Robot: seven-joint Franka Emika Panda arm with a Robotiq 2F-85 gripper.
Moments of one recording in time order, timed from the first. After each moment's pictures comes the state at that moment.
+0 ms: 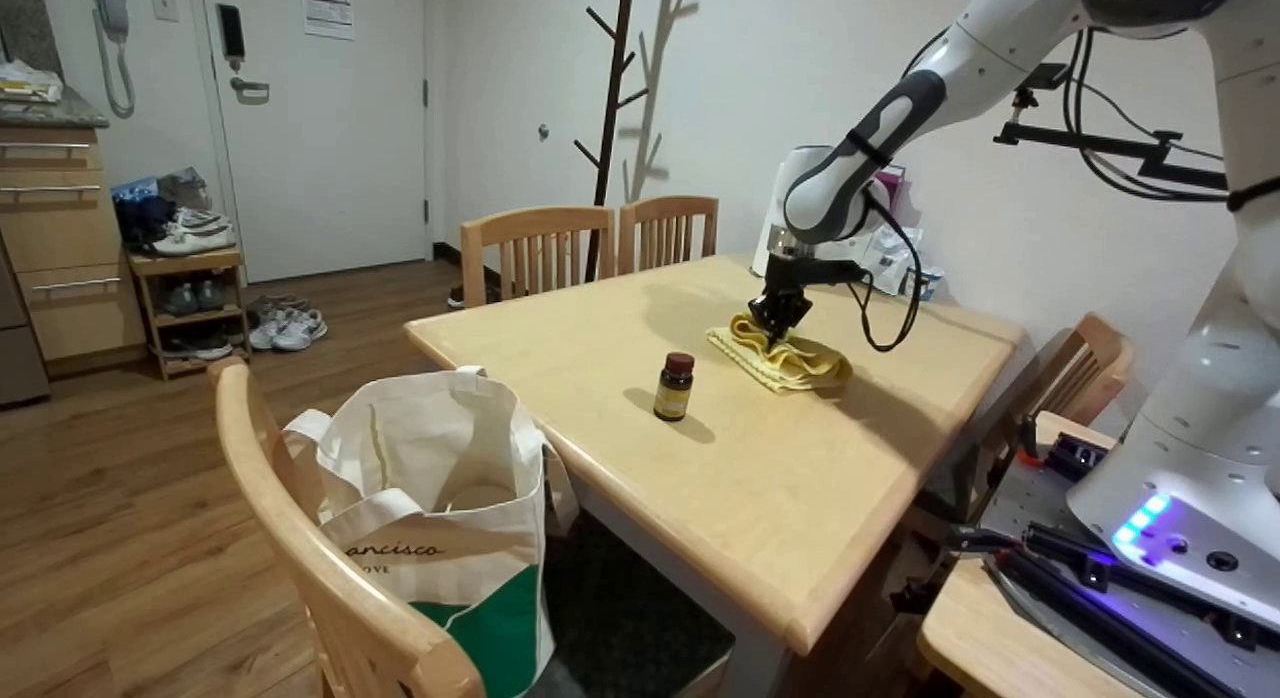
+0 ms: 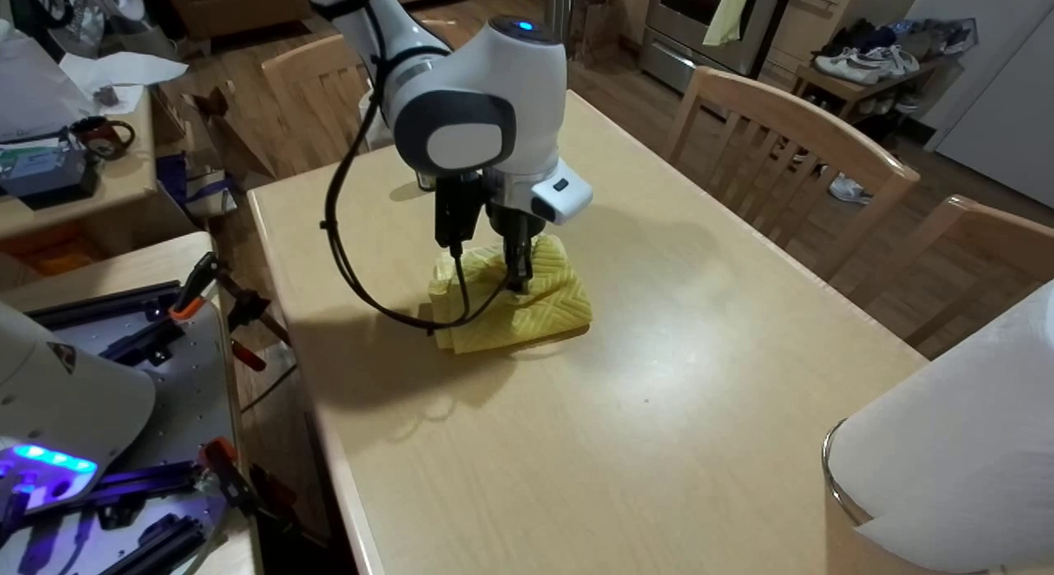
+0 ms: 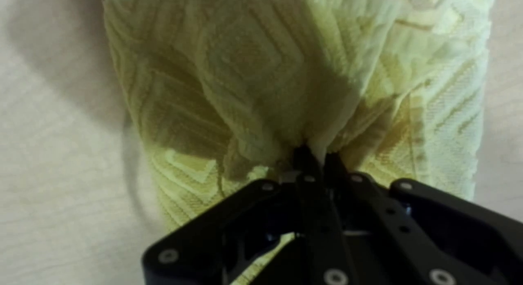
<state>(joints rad) 0.02 0.50 -0.11 -2.17 0.07 2.60 0.26</state>
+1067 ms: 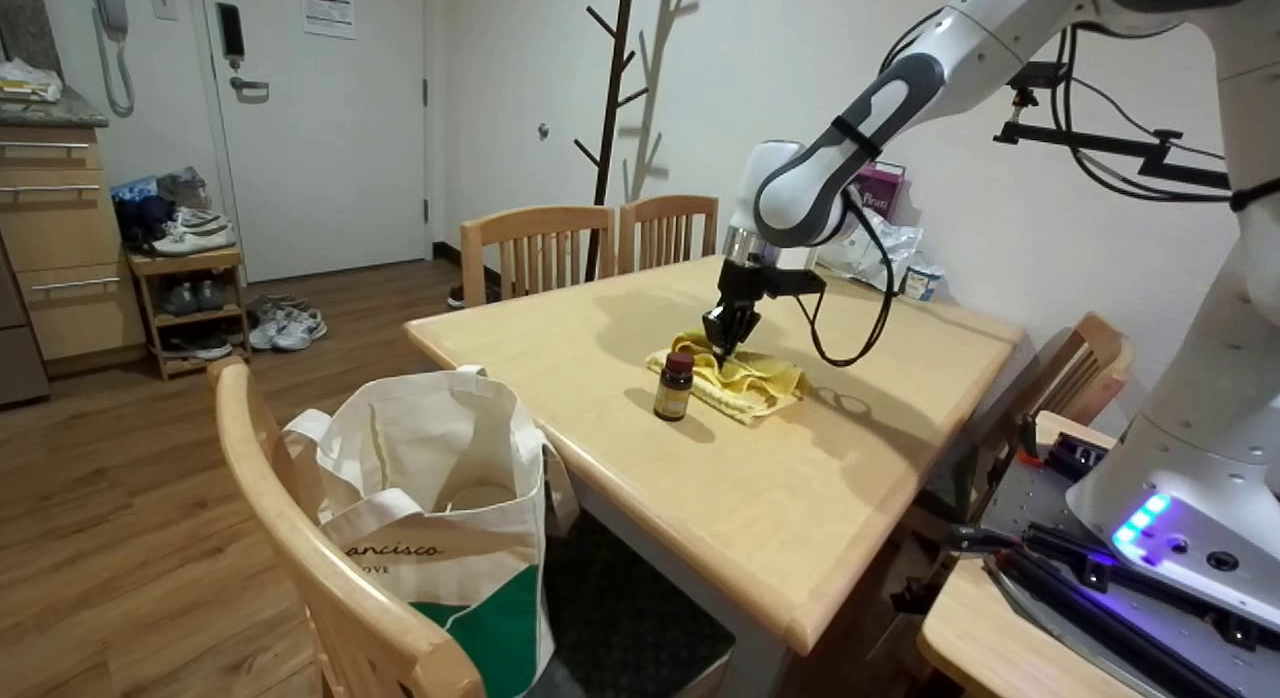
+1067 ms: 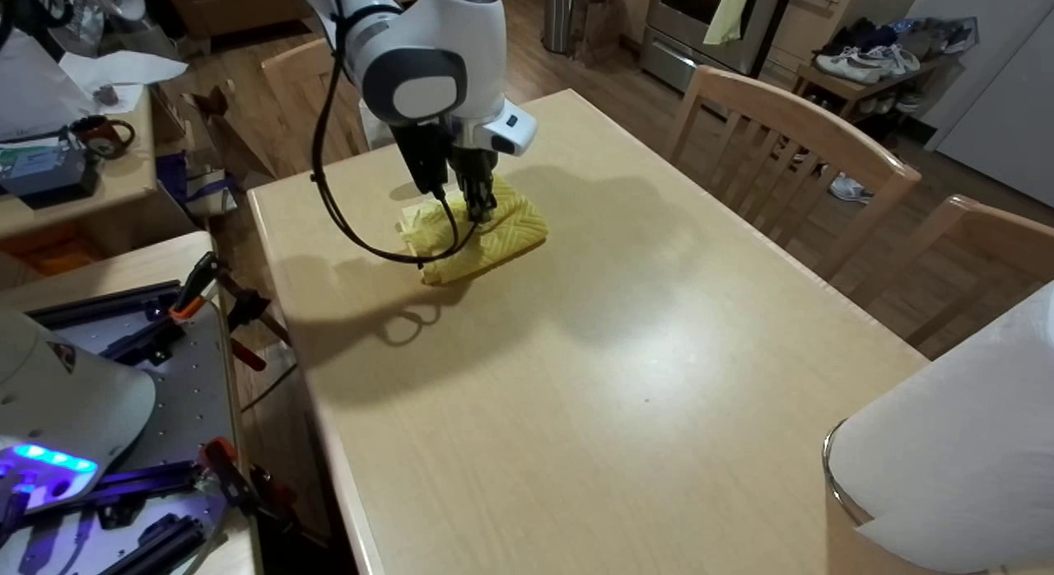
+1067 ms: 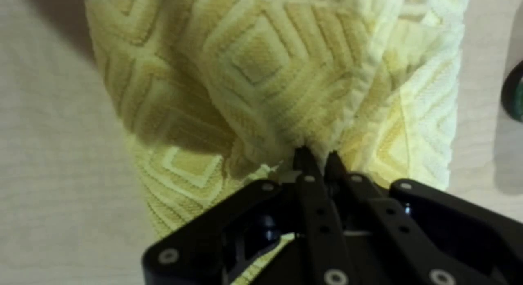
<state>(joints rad) 0.07 0.50 0.10 -2.17 0.15 2.65 0.09</state>
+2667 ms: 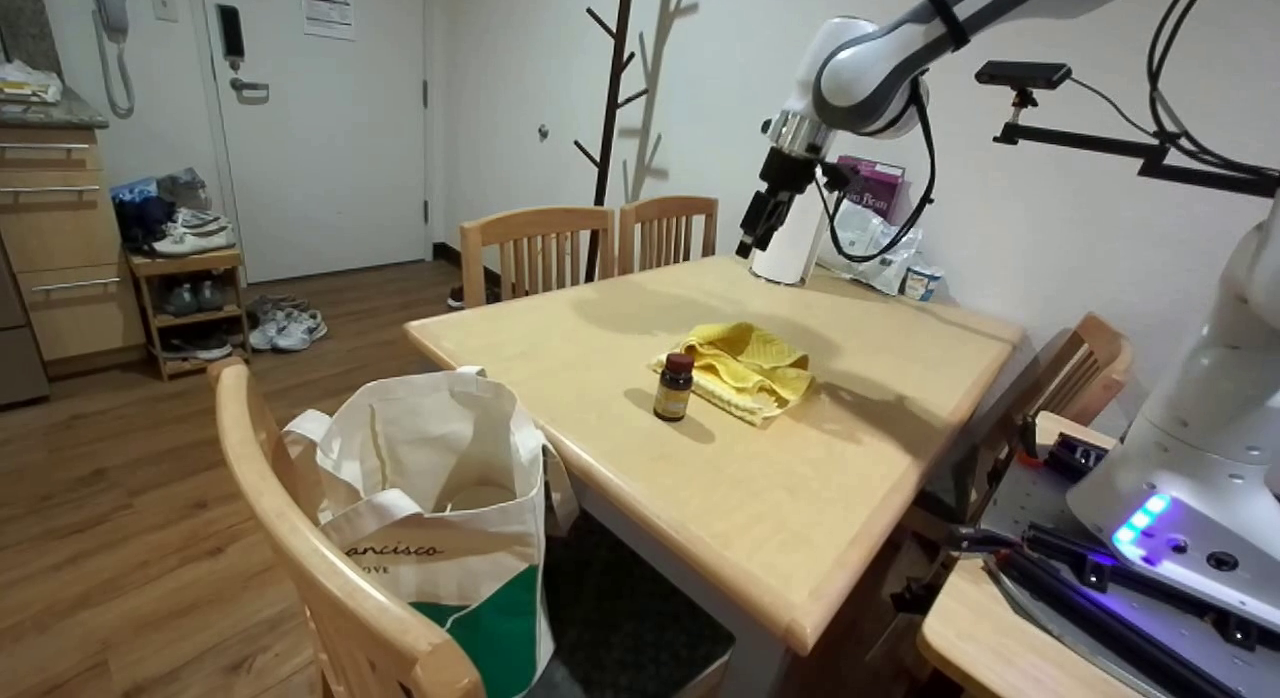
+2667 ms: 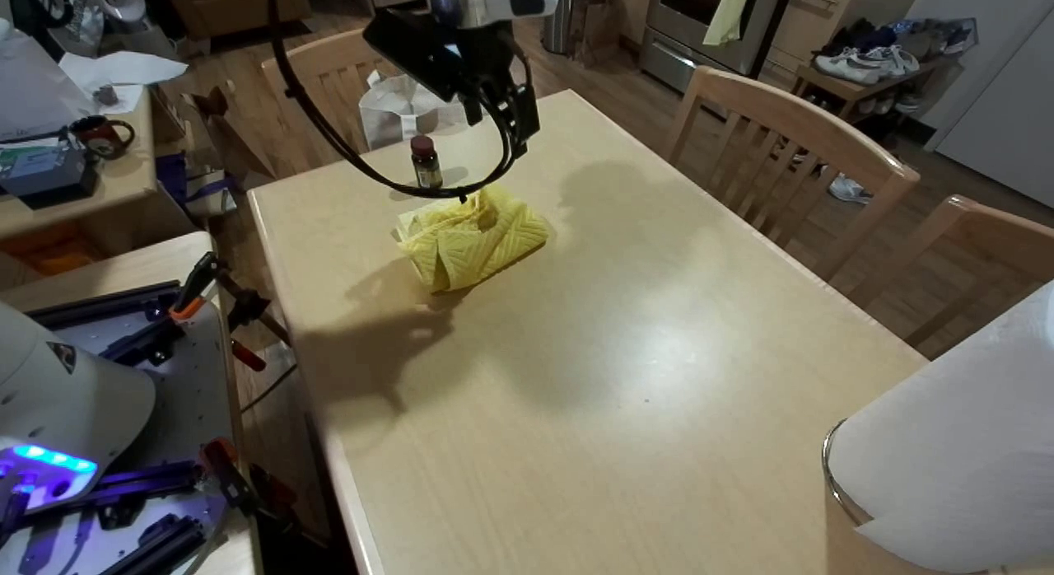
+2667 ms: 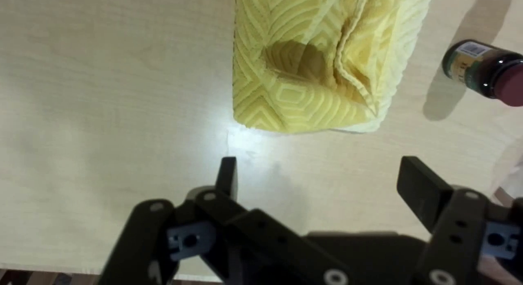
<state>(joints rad) 0.02 0.12 0.04 -2.25 0.13 2.51 -0.25</state>
